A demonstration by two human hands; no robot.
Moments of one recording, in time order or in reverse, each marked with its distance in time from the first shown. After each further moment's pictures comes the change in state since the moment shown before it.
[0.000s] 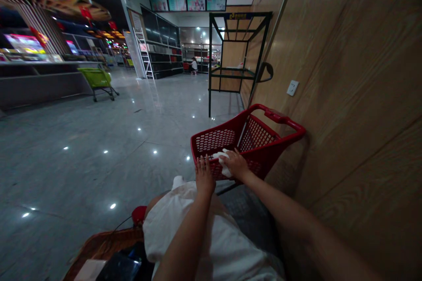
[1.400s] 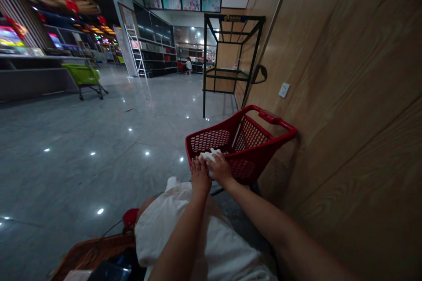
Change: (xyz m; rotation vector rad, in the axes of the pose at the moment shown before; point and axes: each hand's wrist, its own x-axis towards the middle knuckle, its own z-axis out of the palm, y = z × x) left_hand 0.004 -0.002 0.005 -0.103 -0.004 -0.012; right_hand 0.010 -0.045 0.029 0.048 0.074 0.086
